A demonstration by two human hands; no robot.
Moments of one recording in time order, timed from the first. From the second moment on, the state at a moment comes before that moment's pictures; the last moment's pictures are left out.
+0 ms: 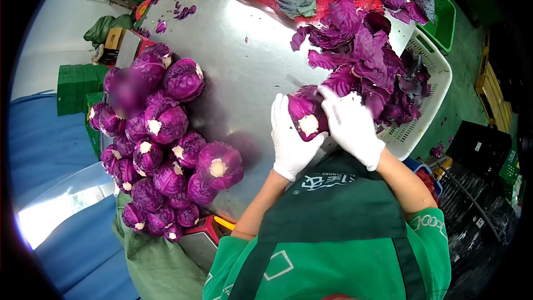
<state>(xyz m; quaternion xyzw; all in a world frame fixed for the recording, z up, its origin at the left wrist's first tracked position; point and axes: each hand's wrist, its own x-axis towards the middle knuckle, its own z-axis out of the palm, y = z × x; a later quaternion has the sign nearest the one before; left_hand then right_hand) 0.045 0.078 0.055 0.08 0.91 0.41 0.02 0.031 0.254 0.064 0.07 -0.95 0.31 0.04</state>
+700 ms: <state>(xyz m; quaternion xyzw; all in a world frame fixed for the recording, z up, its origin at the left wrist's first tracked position) 0.079 0.009 0.045 -0.08 0.85 0.52 0.07 0.040 0.241 0.041 0.05 -0.81 0.52 -0.25</state>
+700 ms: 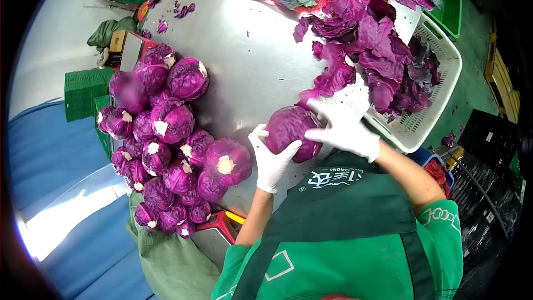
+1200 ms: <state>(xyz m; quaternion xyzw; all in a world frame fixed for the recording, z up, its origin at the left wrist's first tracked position) 0.083 -0.005 0.050 -0.19 0.63 0.74 0.13 0.064 0.255 0.044 -0.12 -0.55 0.74 -0.36</state>
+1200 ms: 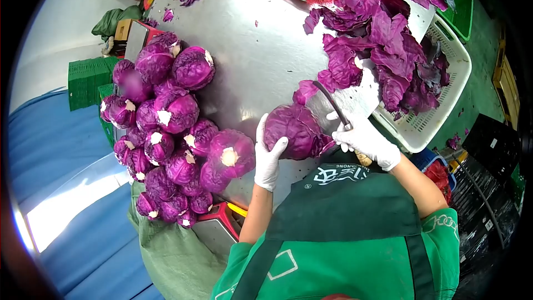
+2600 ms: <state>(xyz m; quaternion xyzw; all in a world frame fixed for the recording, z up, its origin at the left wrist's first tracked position) 0.078 0.011 0.023 -0.32 0.38 0.85 0.17 -0.041 0.265 0.078 -0.18 -0.62 0.76 -0.03</state>
